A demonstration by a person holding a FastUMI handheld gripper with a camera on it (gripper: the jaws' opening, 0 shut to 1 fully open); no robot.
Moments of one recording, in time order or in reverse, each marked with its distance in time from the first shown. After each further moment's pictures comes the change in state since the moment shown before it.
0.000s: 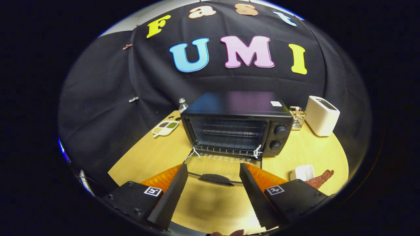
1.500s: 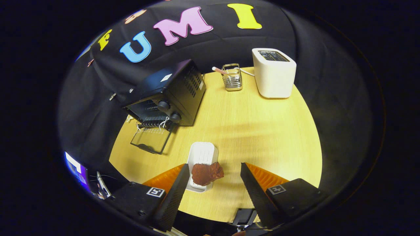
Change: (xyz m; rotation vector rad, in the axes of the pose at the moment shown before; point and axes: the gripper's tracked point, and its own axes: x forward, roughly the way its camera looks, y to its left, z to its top) arm -0.043 -0.306 -0.066 0.251 0.436 0.027
